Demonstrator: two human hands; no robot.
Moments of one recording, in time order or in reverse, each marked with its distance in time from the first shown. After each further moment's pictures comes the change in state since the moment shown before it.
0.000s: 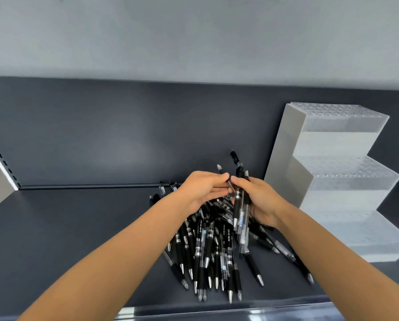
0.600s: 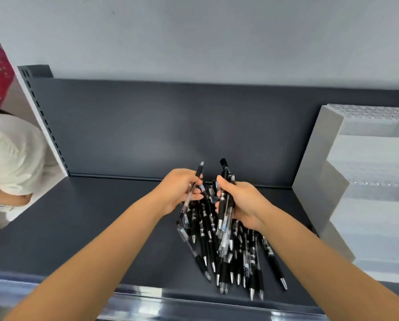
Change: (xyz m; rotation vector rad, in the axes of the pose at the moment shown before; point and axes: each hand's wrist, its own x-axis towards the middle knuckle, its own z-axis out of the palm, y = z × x) left_hand -0.053 0.010 -0.074 0.077 0.291 0.020; right_hand 0.007 0.001 0.077 0.146 -0.109 0.116
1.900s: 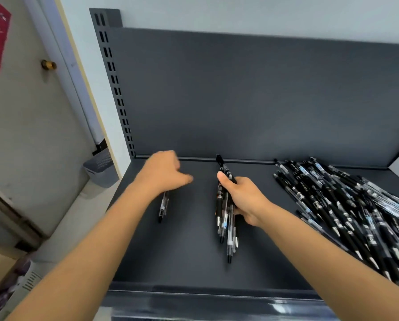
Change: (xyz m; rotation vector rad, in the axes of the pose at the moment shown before) left_hand 0.022 -0.019 -0.286 1.123 0.095 0.127; right_hand 0.079 0.068 0.249 -0.241 0.138 0.081
